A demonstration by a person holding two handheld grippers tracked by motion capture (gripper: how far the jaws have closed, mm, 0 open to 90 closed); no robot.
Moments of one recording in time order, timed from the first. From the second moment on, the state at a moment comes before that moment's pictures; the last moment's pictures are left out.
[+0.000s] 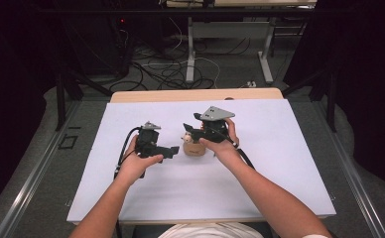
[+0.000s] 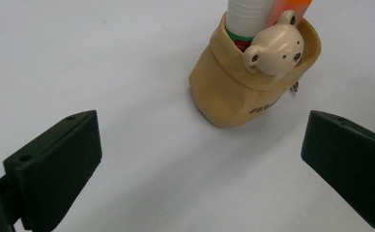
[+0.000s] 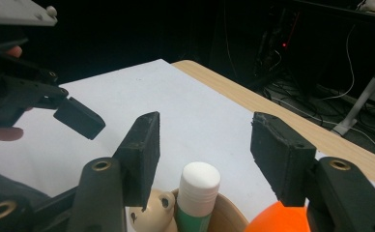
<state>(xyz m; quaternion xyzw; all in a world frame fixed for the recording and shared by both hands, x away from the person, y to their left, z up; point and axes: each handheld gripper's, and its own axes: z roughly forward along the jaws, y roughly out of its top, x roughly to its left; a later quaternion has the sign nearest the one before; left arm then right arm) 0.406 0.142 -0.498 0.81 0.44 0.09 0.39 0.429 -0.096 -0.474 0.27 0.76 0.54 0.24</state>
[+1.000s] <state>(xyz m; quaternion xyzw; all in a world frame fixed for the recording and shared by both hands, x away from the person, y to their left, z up) 0.407 0.148 -0.498 0.79 0.46 0.10 0.39 0.437 -0.163 -0.465 0.31 0.77 0.49 0.28</state>
